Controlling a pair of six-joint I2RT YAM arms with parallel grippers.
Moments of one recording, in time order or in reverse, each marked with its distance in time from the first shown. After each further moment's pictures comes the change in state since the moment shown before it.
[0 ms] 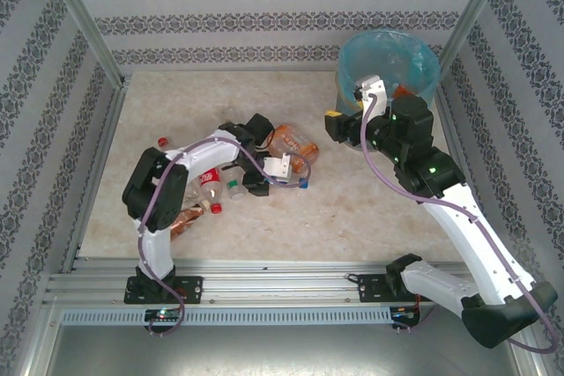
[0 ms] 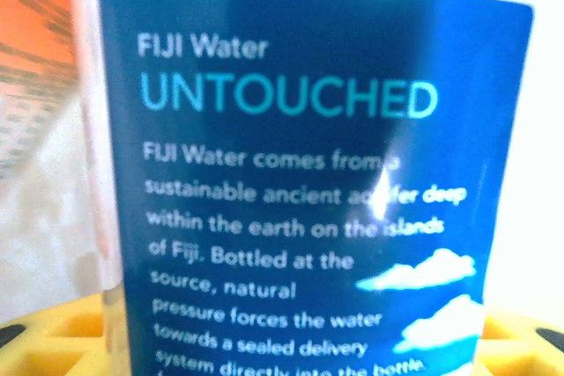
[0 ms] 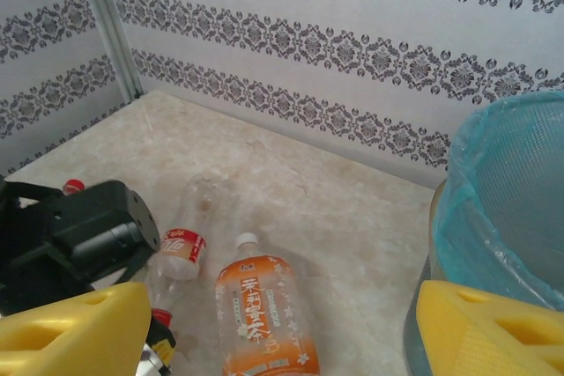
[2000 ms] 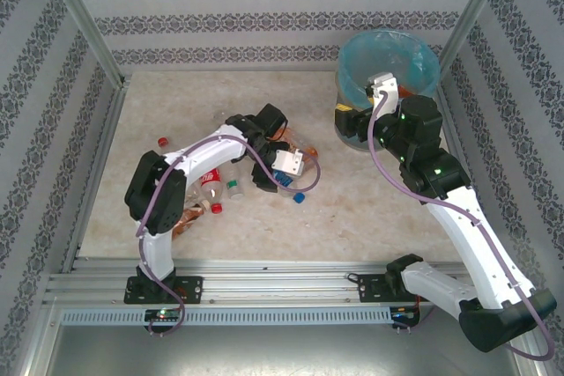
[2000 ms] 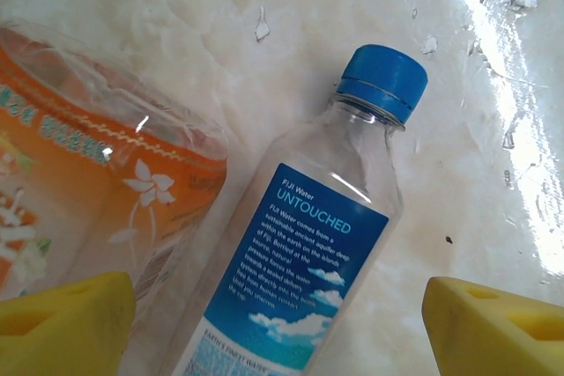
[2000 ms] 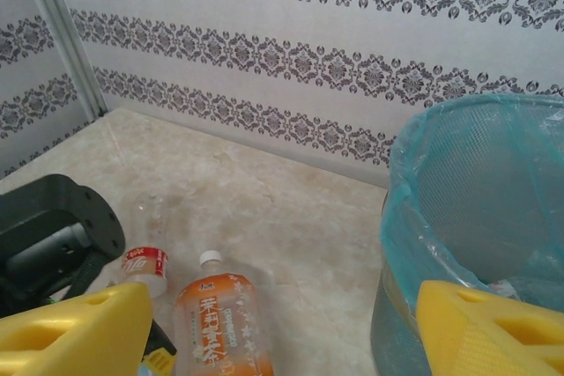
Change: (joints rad) left arm -0.064 0.042 0.164 -0.057 -0.030 0.143; right arm -0.060 -0.016 -0.011 0.023 0.023 0.002
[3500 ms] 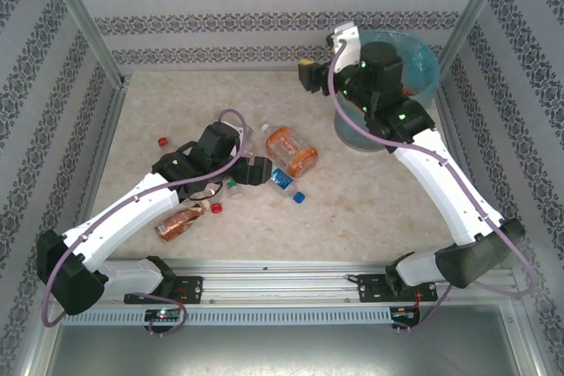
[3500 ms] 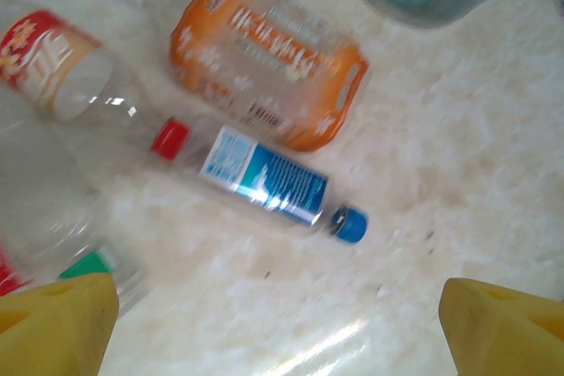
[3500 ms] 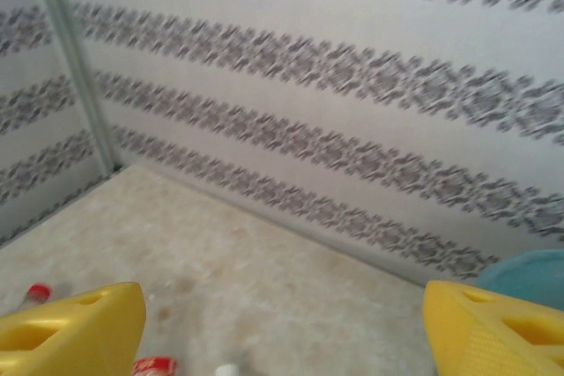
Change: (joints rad) left arm -0.040 -0.705 -0.419 0.164 -0.290 -1.619; right arm 0.148 0.399 0.428 0.024 0.084 -0.010
